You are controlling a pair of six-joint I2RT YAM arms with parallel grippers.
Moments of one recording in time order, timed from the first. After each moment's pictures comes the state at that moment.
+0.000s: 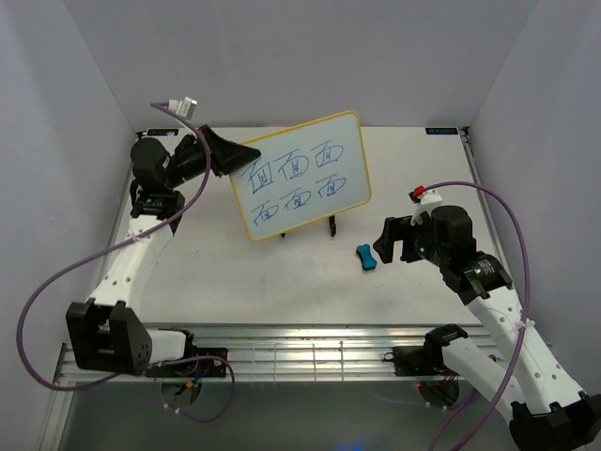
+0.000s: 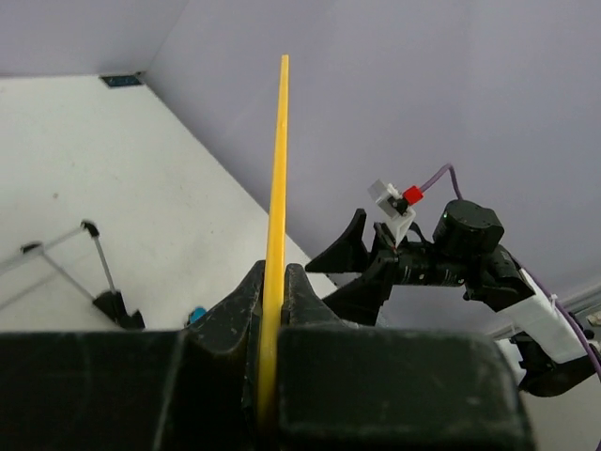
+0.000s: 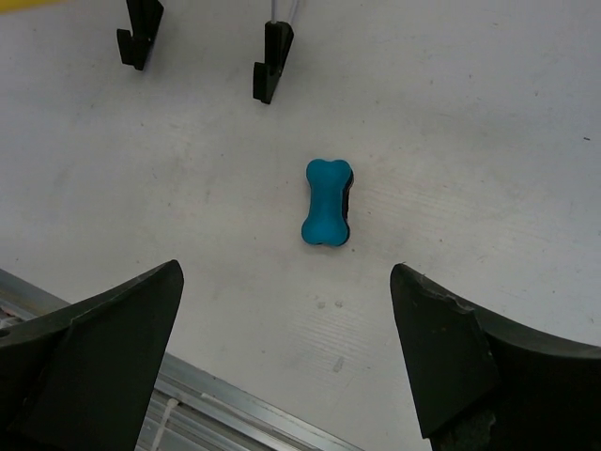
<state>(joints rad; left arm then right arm) -0.11 1.33 1.13 0.48 0.94 -0.91 0.38 0.76 0.79 -0.60 -0.14 0.19</state>
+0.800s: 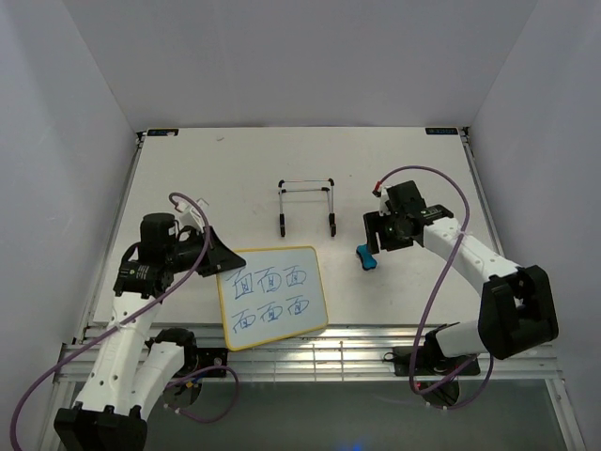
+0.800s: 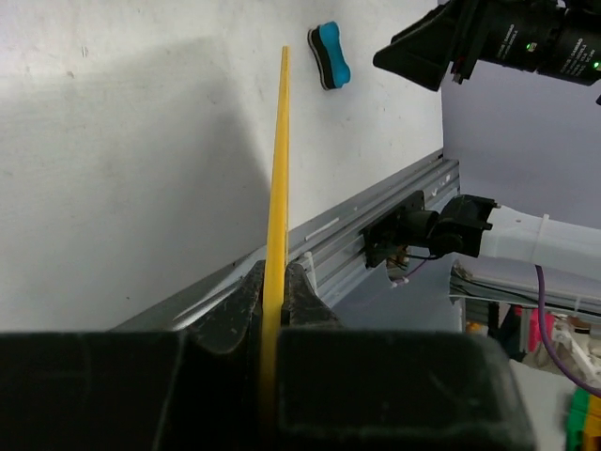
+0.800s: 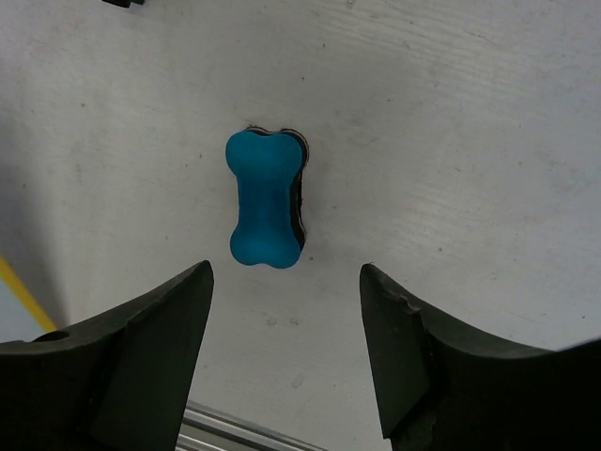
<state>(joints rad) -0.11 0.76 0.79 -0.70 0.71 -0.50 0.38 1.35 0.92 -0.61 -0.12 0.10</state>
